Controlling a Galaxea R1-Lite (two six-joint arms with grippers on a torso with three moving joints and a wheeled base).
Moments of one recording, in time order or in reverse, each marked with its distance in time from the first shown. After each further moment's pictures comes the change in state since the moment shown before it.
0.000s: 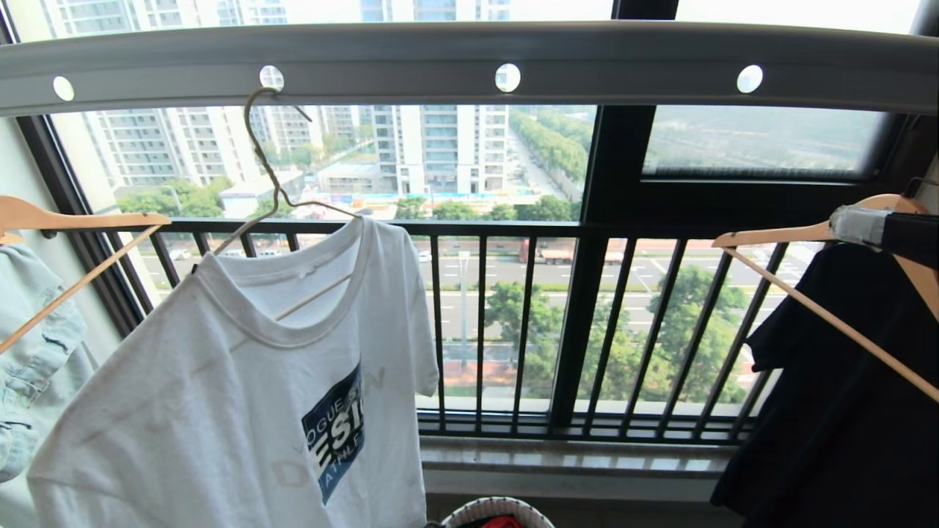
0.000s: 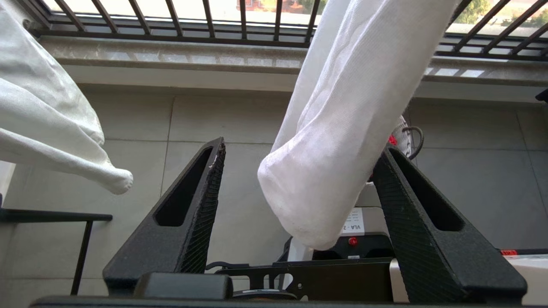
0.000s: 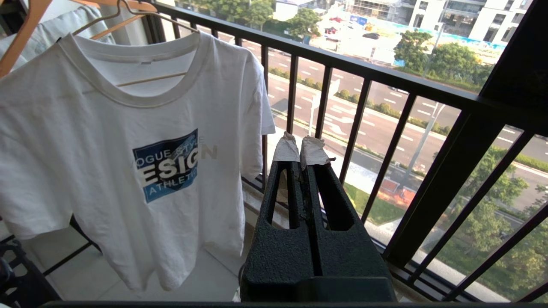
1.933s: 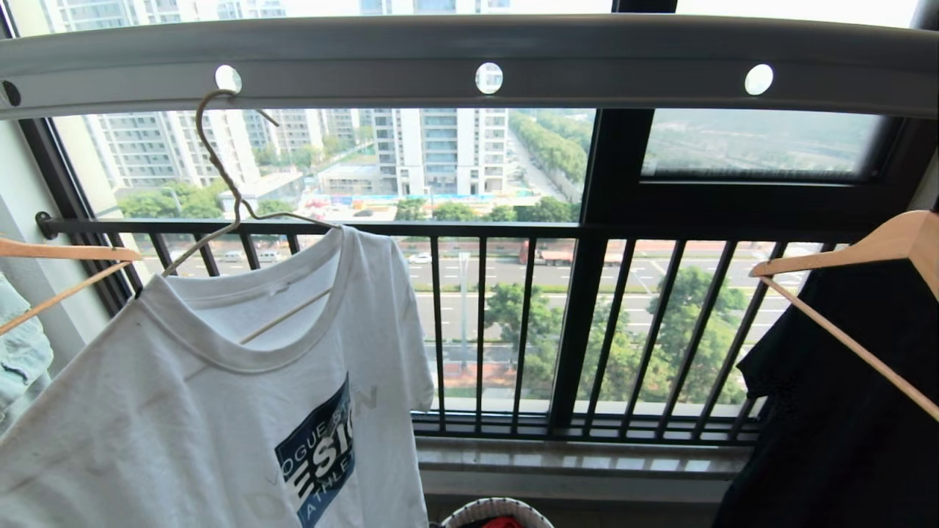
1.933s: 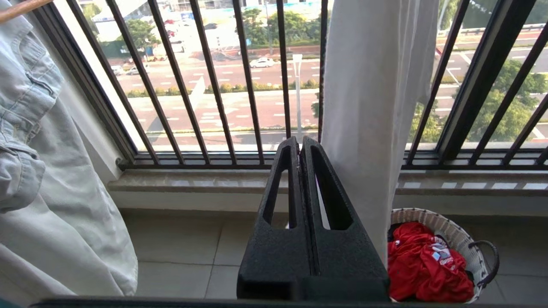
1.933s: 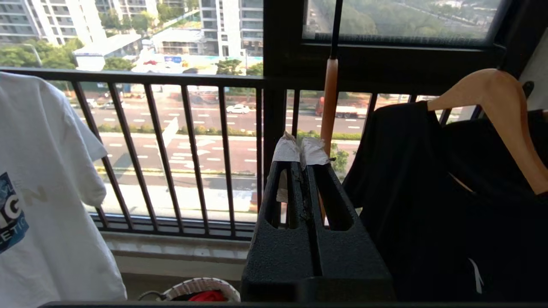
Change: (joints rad) left arm 0.201 -0.508 0.374 -0.336 -0.060 0.221; right arm -0.387 -0.517 -0.081 0.506 -0.194 -0.003
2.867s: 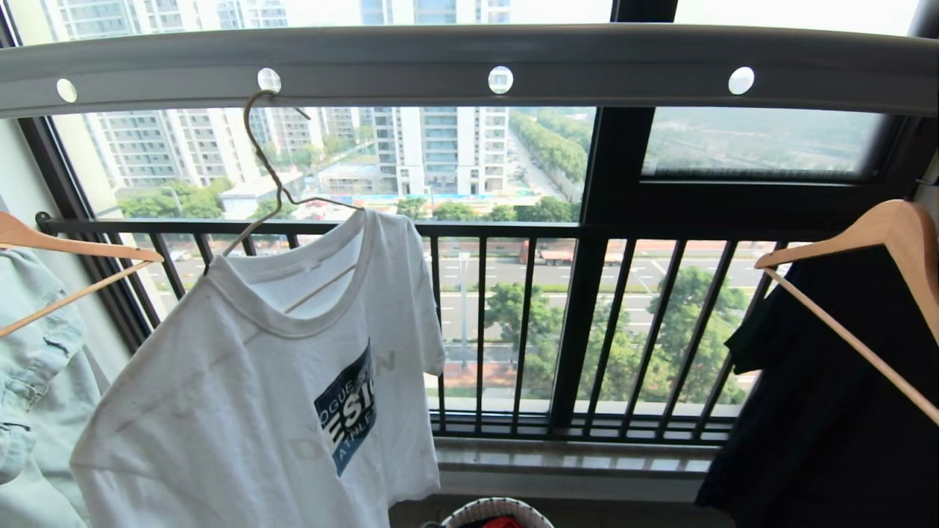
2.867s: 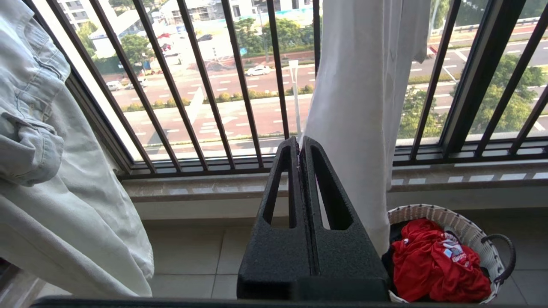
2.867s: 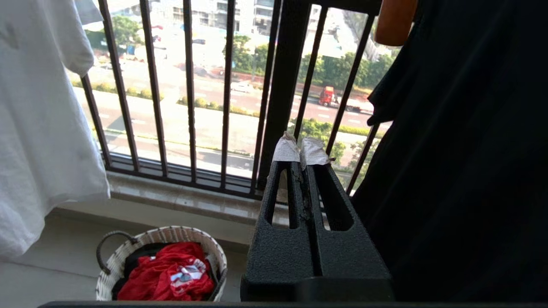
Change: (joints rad) left arm 0.000 -0.055 0.192 -0.143 -0.031 0.031; right arm -0.066 -0.467 0.966 -0.420 0.119 -0.129
